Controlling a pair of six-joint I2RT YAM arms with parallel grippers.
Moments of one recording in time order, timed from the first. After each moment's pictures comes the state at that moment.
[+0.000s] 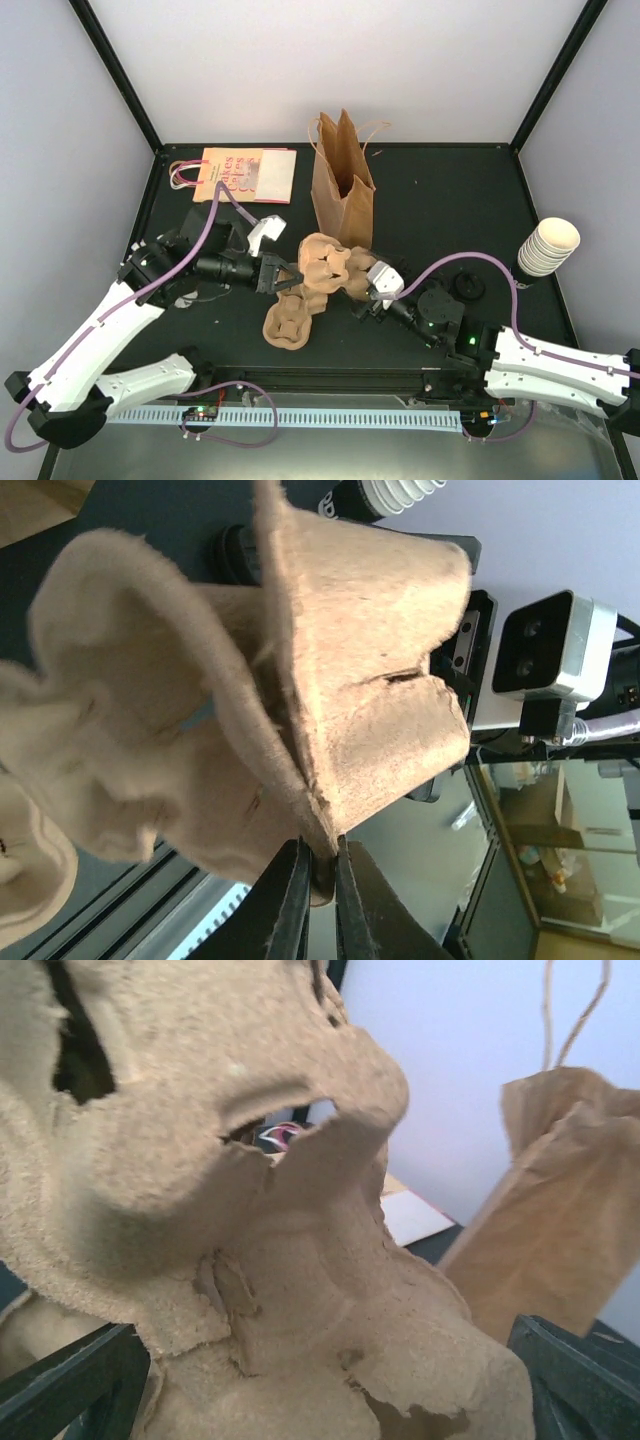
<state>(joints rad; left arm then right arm) -0.71 0.95 1.22 -0.93 0.60 -0.66 1.20 0.70 0.45 0.16 0.40 -0.23</state>
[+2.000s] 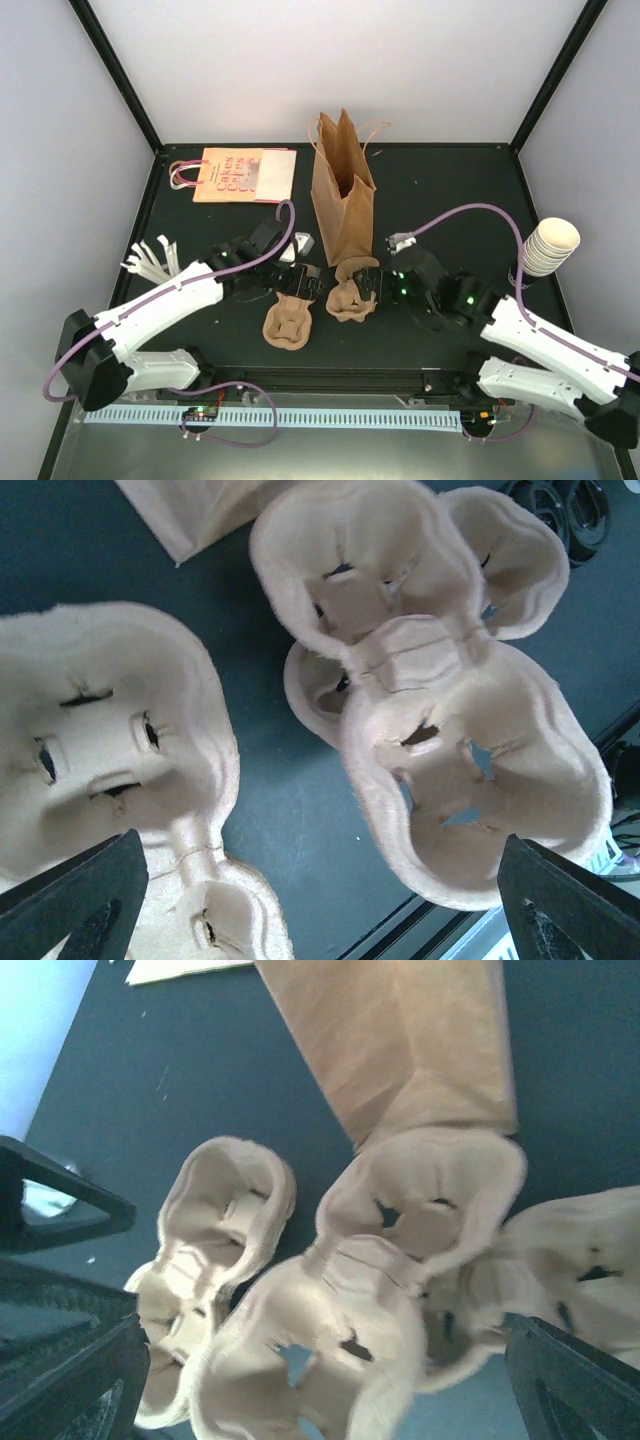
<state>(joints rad) -0.77 1.22 0.97 -0.70 0.26 -0.51 0.99 0.89 0.82 -0.65 0.24 0.76</state>
